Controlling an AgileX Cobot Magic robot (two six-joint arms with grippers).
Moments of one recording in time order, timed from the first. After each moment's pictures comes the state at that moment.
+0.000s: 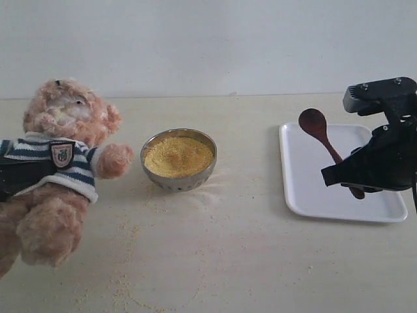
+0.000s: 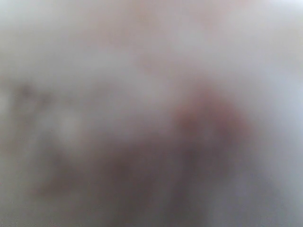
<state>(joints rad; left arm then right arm) 0.41 1.74 -0.48 -1.73 1.18 1.79 0.26 1.42 -0.71 0.37 0.34 -0.39</state>
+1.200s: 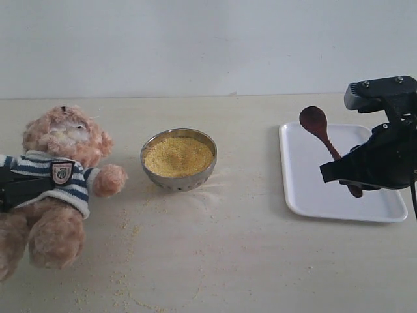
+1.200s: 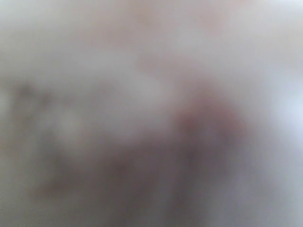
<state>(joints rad) 0.41 1.81 -0.52 -1.73 1.00 1.80 0.26 1.42 -0.71 0.40 0.33 -0.39</state>
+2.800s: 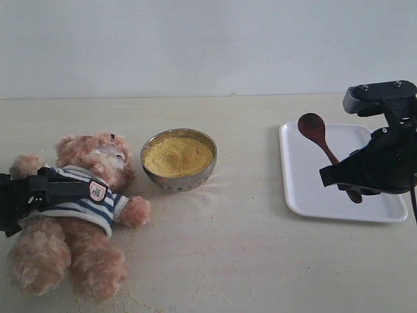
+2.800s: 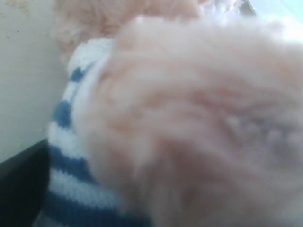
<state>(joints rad) 0.25 1.81 -0.54 -1.73 0.86 1.73 0.26 1.42 -0.71 0.41 0.37 -0.39</state>
